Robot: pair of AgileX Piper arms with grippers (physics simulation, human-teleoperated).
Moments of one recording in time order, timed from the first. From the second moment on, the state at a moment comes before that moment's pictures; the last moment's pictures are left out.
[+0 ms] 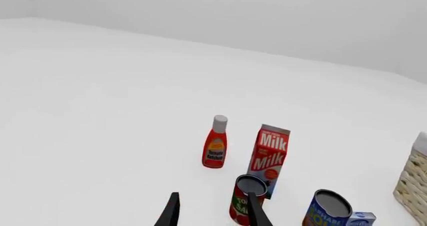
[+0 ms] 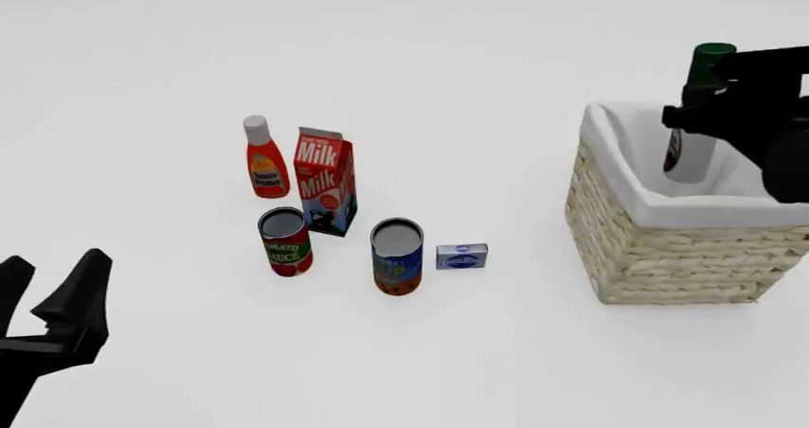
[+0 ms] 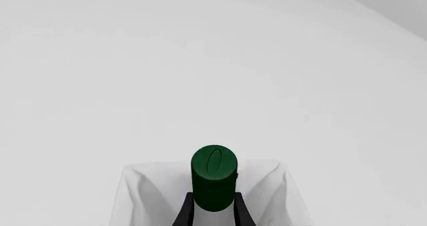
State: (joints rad) left arm -0.01 0.38 -0.06 -0.34 -0.16; right arm -0.16 1.52 -1.01 -0.22 -0.17
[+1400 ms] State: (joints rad) left arm -0.01 0.41 -0.05 -0.37 -0.16; right arm -0.14 1.37 -0.93 -0.23 -0.14
